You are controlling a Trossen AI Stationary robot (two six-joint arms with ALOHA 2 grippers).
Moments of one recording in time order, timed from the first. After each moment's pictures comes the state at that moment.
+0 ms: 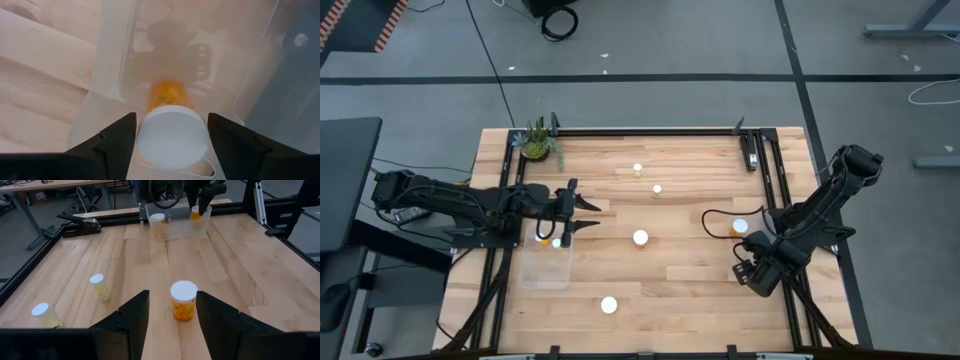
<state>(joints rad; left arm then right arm) -0.04 0.90 0.40 0.20 -0.04 0.08 0.84 1.30 0.77 -1.03 0.00 2.07</state>
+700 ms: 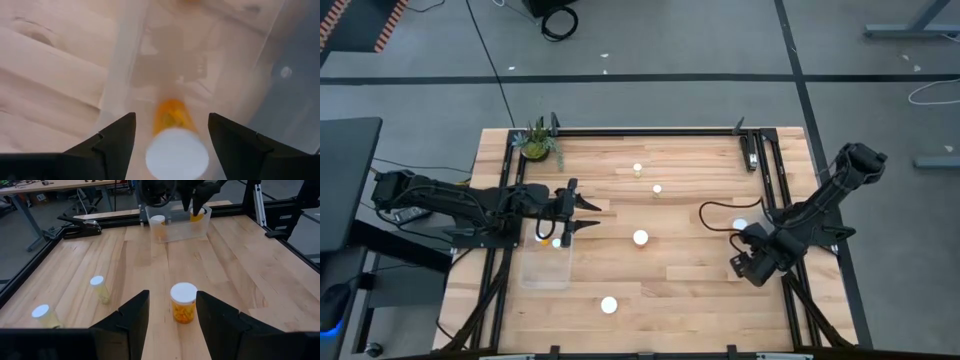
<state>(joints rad) -0.04 0.90 0.40 0.21 -0.04 0.08 0.74 1.25 0.77 -1.08 0.03 1.95</state>
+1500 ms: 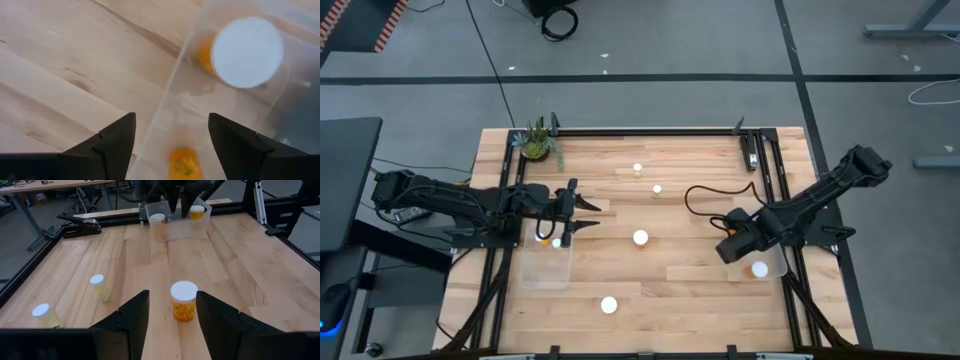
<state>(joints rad) -0.04 0.90 0.40 0.20 -0.04 0.09 0.48 1.26 0.83 -1.08 0.09 1.56</state>
